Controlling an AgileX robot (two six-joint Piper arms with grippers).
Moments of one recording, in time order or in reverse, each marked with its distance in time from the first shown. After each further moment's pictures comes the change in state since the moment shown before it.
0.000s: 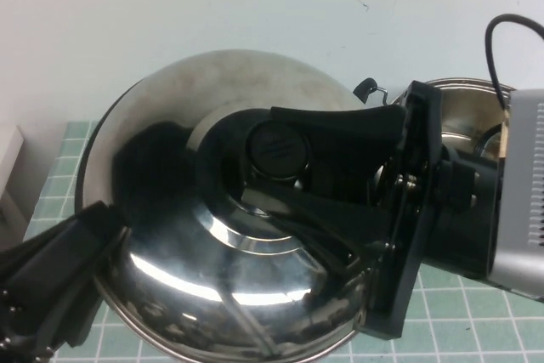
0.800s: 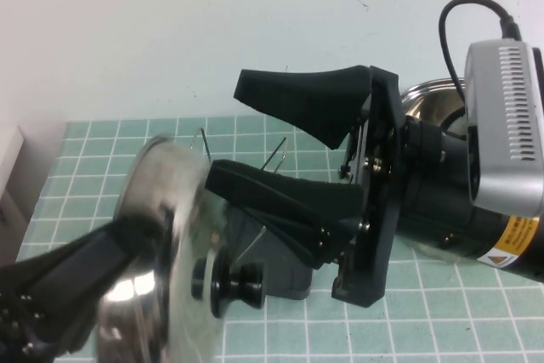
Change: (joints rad) right arm 0.000 0.086 -0.099 -0.022 -0.060 0.212; left arm 0.002 0.005 -0.026 0.092 -0.014 -0.020
